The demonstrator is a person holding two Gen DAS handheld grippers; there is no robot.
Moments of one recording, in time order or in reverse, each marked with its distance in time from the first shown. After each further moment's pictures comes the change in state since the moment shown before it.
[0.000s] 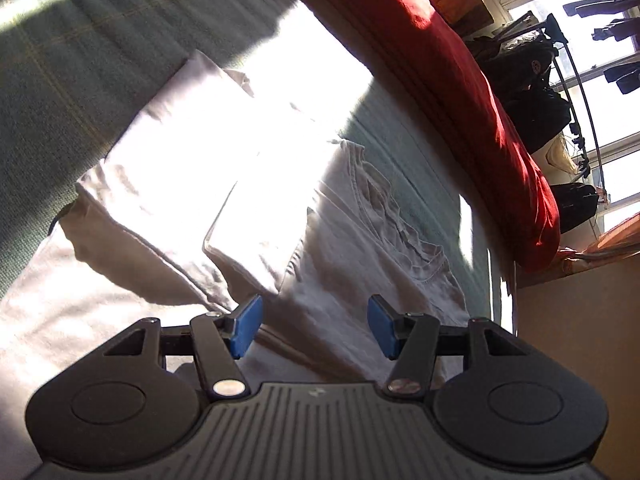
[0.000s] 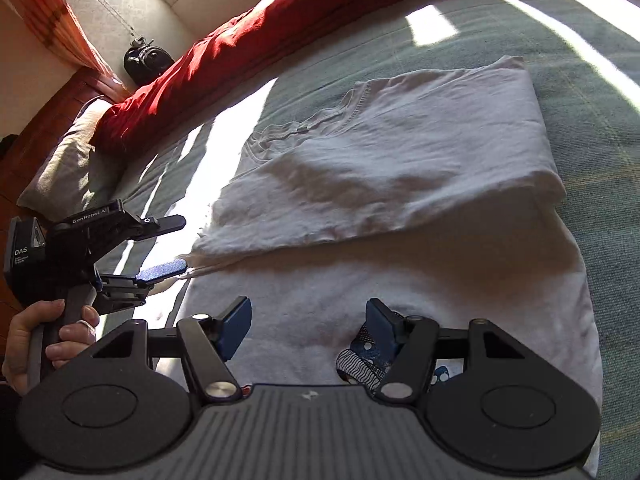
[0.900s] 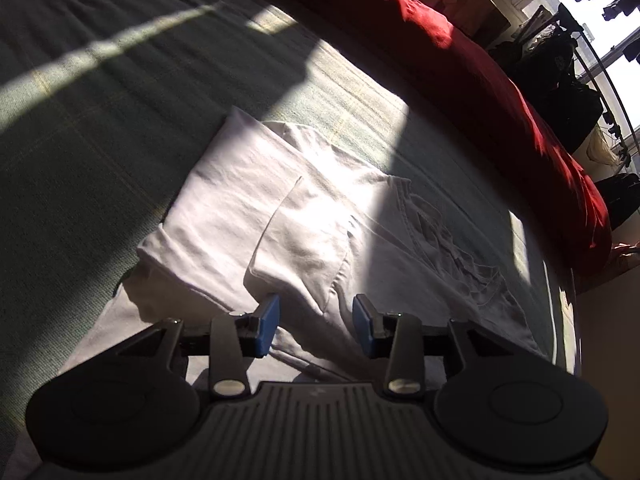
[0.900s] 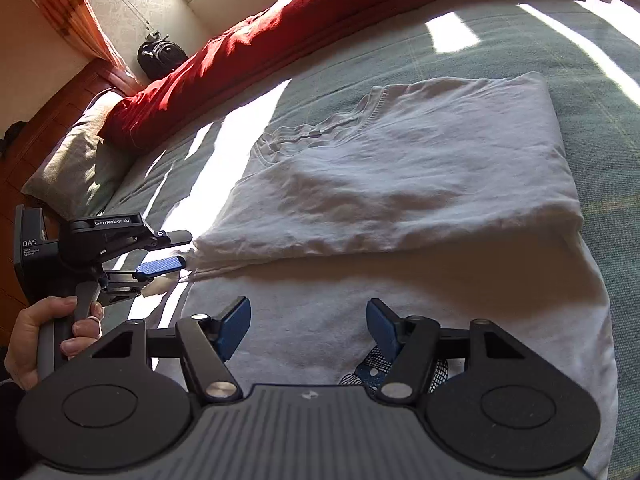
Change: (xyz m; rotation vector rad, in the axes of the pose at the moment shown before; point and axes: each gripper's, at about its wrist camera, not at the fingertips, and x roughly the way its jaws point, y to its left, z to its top) left arm -0.020 -0.008 0.001 0.135 -0.119 0.204; right arm 0.010 0.012 0.013 -0.099 -0.024 -0.002
